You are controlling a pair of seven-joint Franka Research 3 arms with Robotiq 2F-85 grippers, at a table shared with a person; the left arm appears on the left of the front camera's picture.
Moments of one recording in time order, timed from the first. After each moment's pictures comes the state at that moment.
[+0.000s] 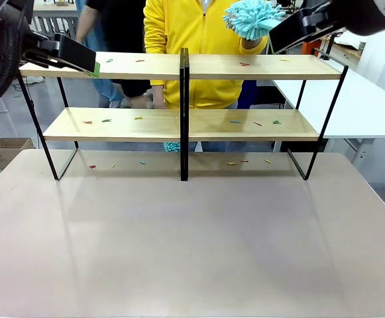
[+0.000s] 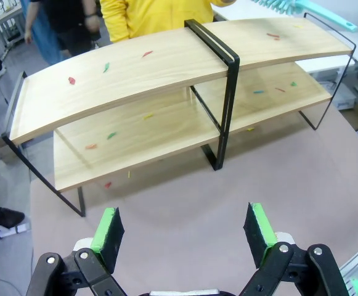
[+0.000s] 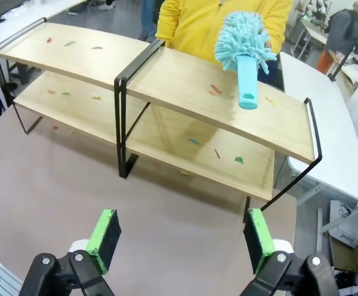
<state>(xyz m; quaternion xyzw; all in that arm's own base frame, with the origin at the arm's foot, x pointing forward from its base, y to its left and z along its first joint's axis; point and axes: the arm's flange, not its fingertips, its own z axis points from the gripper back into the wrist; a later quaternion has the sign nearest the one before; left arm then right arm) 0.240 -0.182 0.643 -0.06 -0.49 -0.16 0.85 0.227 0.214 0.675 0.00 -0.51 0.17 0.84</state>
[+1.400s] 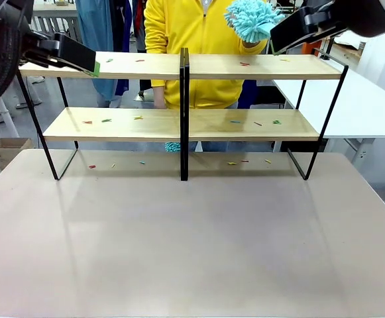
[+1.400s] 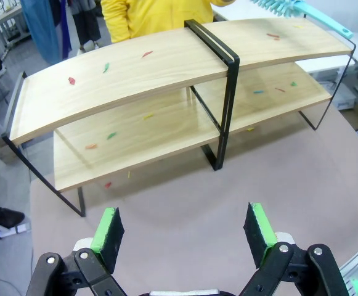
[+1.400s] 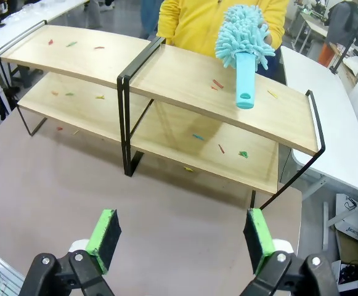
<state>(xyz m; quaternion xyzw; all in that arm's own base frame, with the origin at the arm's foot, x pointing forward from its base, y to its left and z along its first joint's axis) 0.240 -0.182 0.643 -0.06 -0.49 -0.16 0.85 0.220 0.214 0.676 0.00 -0.51 0.16 0.85</state>
